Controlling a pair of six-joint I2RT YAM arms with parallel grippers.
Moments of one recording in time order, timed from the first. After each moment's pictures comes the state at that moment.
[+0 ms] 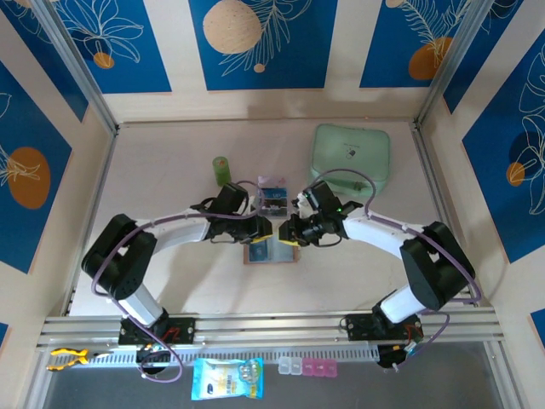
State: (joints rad) left arm -0.63 1.62 0.86 -0.16 0.53 -0.86; right arm 0.60 1.52 0.83 -0.34 -0.60 0.74
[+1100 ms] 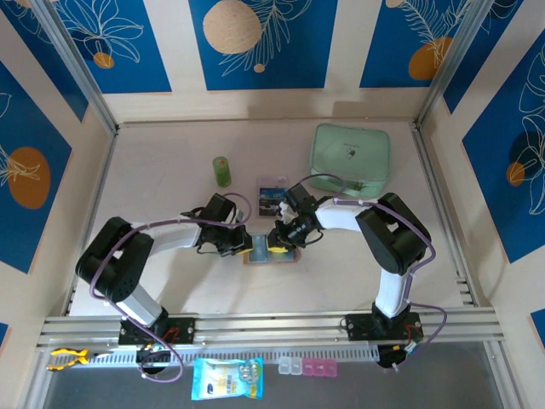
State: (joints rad) left arm -0.57 1.61 0.74 -0.24 0.48 -0.78; right arm 0.63 1.84 0.97 -0.36 -0.66 0.68
